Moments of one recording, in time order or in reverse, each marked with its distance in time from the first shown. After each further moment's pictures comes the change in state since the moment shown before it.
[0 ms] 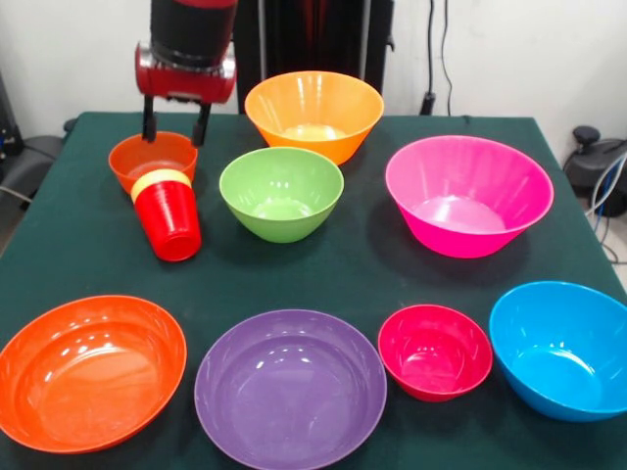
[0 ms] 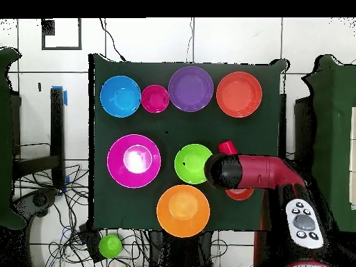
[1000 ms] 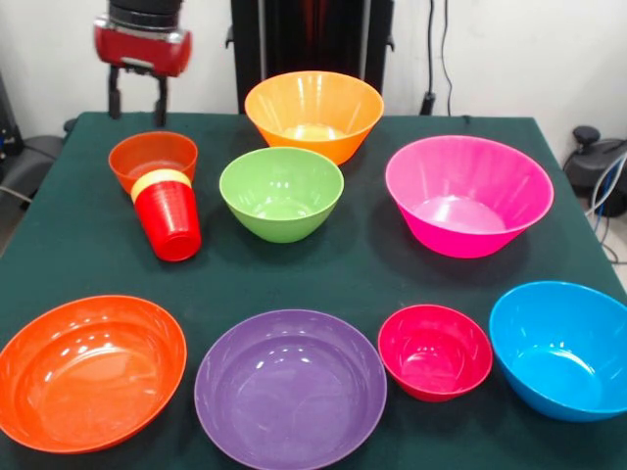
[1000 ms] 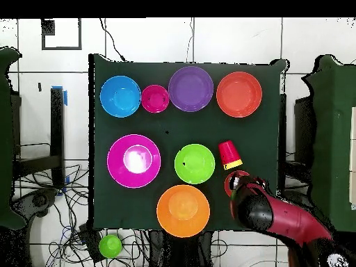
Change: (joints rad) arm -0.295 -0.065 0.047 0.272 0.071 -0.465 0.065
